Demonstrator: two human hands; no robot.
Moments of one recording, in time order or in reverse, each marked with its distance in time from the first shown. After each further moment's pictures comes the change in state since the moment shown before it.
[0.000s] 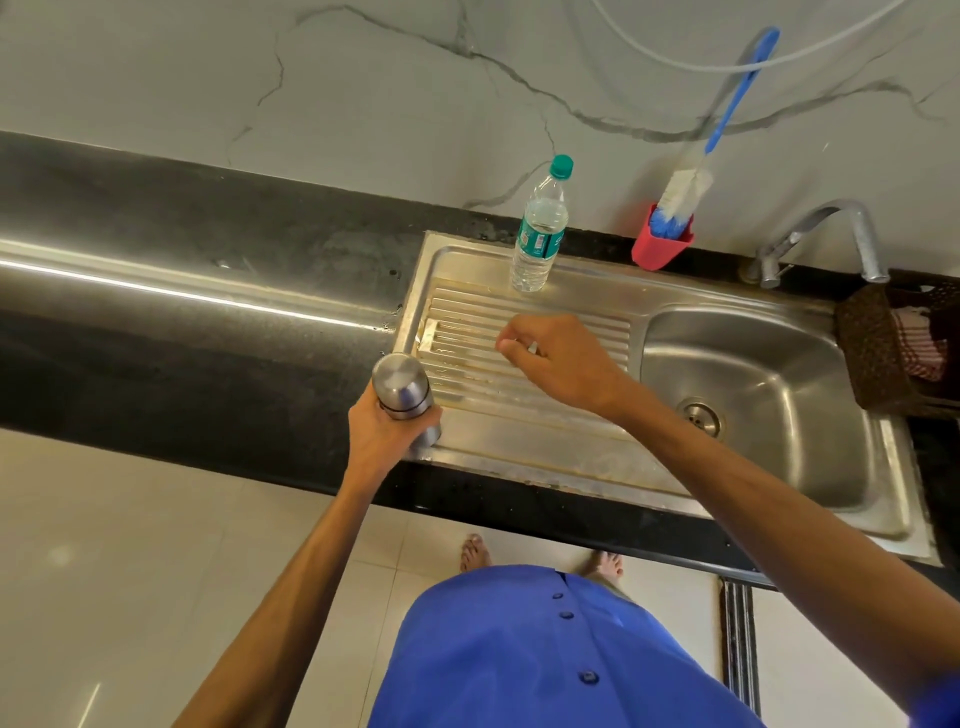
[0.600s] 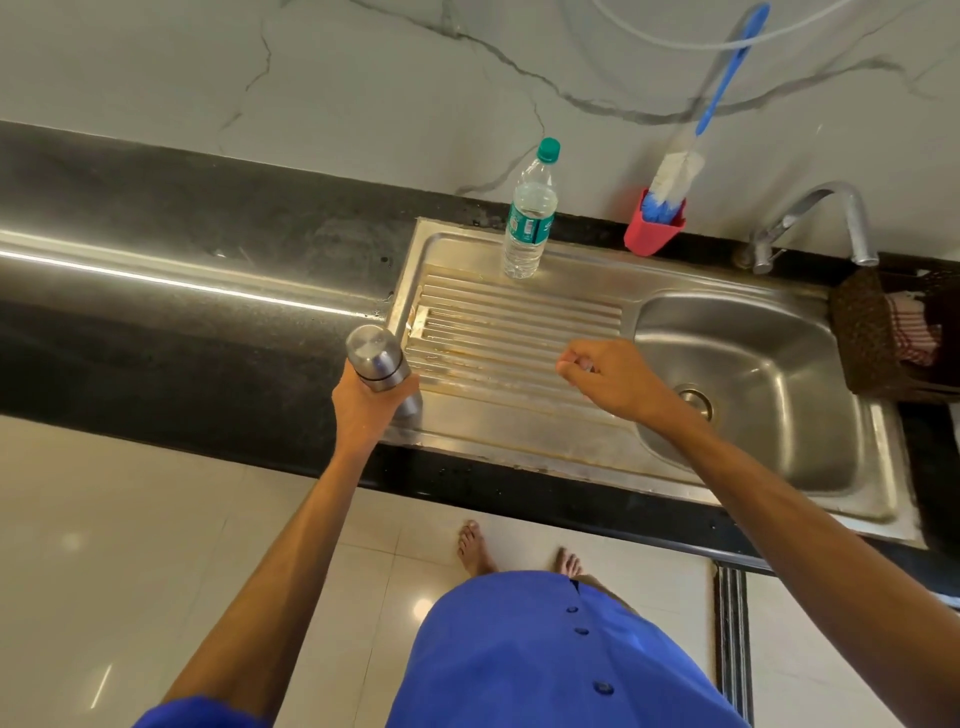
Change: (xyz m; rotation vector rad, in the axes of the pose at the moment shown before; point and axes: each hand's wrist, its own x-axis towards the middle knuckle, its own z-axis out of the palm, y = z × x) left_hand 0.018 -0.017 0.002 0.112 0.073 -0.002; right_hand -0.056 0.074 -0.013 -0.050 -0.065 0.218
